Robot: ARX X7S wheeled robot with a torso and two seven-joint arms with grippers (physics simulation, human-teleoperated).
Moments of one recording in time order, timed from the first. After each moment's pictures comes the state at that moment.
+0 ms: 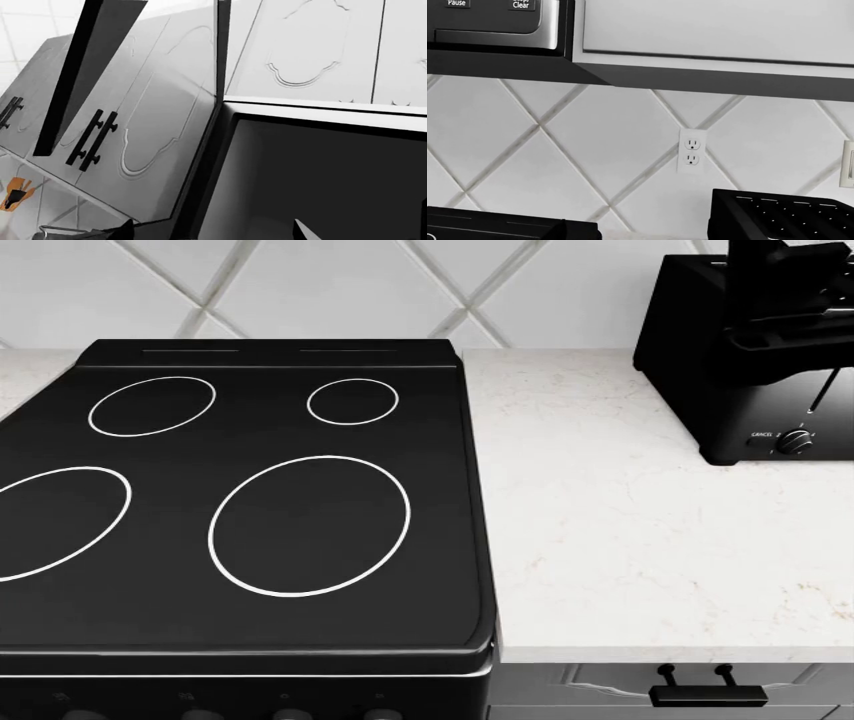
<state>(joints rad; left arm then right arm) -2.34 -0.74 0.06 0.07 -1.47 -1.56 -1.32 1.18 0.86 0.01 -0.61 1.74 1.10 0.96</state>
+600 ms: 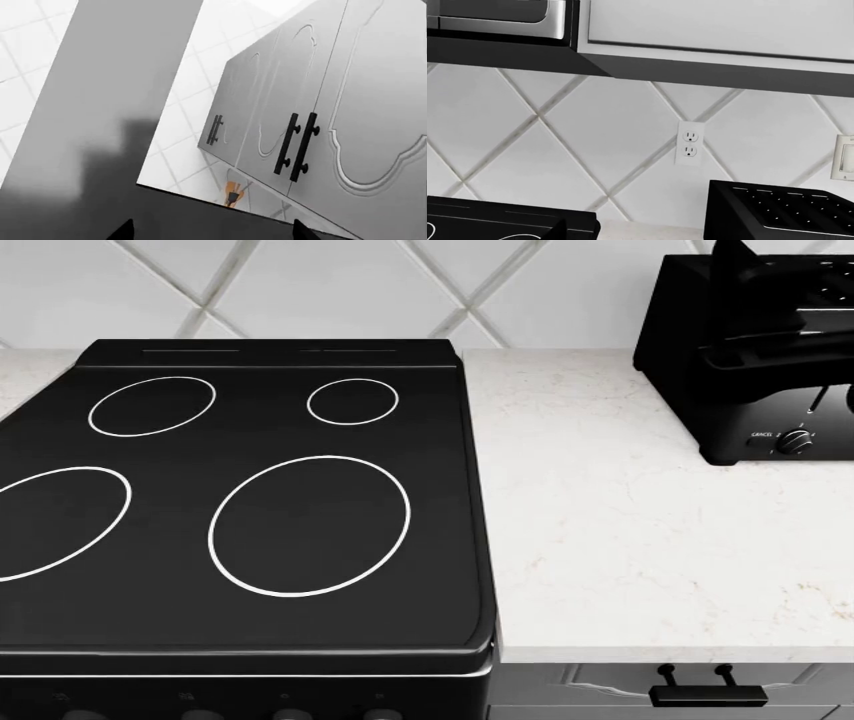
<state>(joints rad) -2.35 -0.73 0.04 -0.41 0.88 -1.01 0.31 1.25 0.87 -0.09 -0.64 1.88 1.08 1.15</state>
